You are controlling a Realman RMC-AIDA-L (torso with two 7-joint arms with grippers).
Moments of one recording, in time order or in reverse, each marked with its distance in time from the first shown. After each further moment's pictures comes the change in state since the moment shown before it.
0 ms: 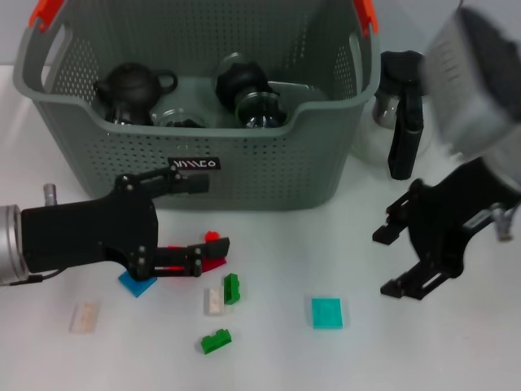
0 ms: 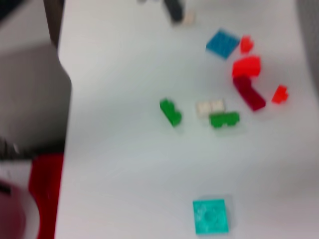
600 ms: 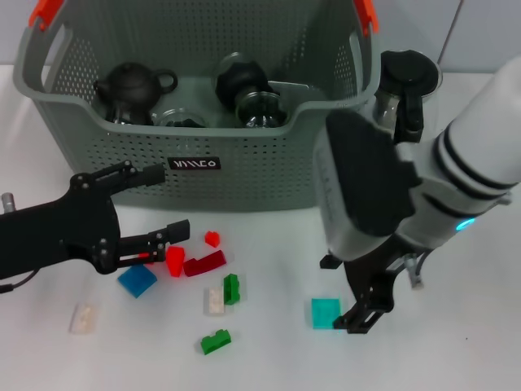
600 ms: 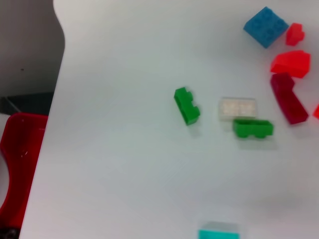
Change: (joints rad) left arm 0.013 0.026 -0.157 -0.113 0.013 0.010 0.047; right arm -0.018 0.005 -0.438 0.053 0.038 0.302 0.089
